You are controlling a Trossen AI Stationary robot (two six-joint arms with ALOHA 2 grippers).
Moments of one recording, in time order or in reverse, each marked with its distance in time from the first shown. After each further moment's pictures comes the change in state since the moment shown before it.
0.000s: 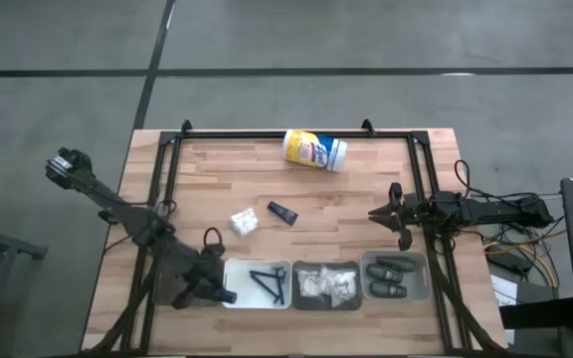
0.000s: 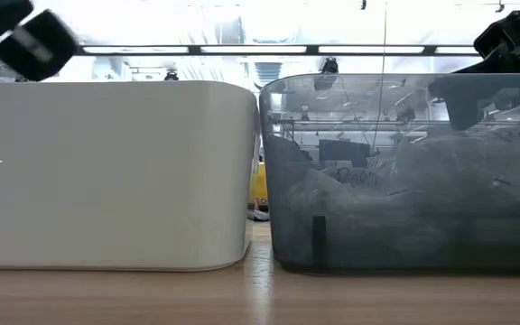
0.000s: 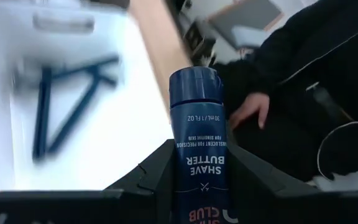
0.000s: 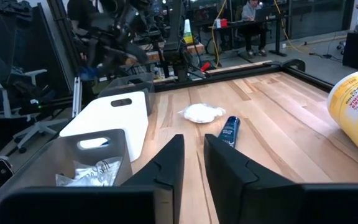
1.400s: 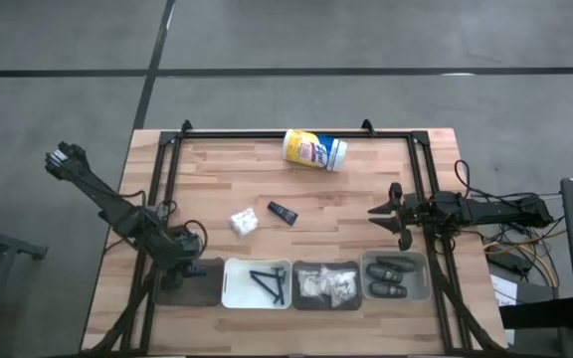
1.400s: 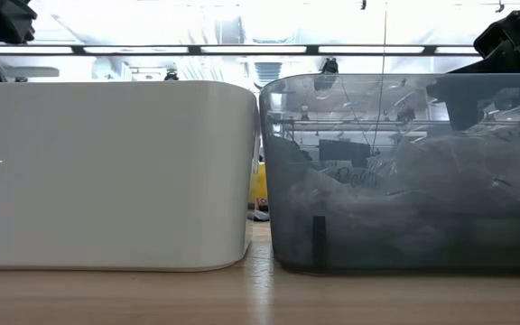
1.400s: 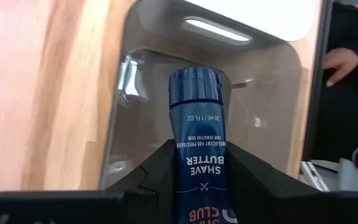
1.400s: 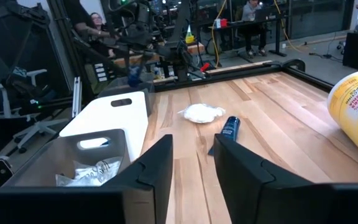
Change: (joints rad) left arm -0.066 -0.203 0.000 -0.638 -0.069 -0.437; right arm 0.000 0.000 0.000 0.000 0.000 0.000
